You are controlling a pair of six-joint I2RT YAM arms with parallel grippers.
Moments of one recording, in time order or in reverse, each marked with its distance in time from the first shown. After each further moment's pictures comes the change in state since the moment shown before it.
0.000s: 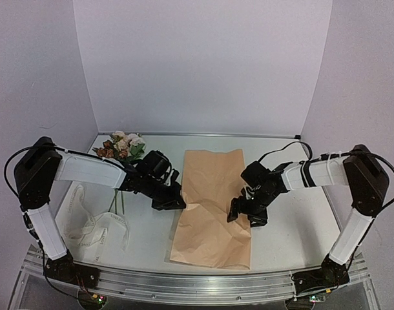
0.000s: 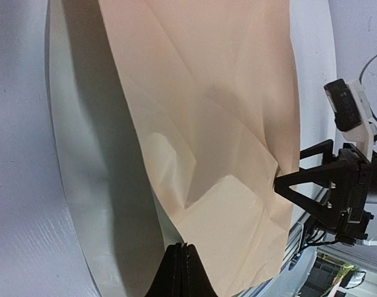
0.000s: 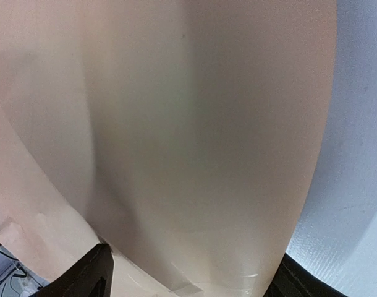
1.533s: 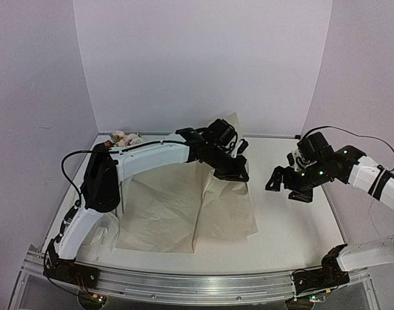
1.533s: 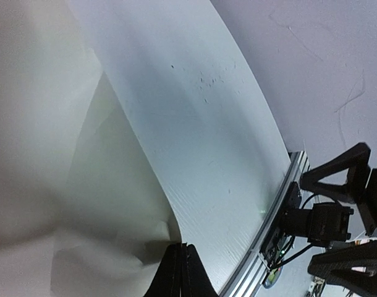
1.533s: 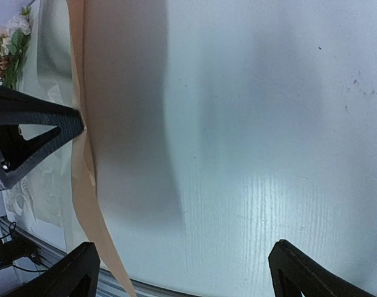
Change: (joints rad) left arm -0.163 0.611 1.223 -0.454 0.045 0.254; right arm -0.205 -0.600 0.007 -0.330 0.155 -0.140
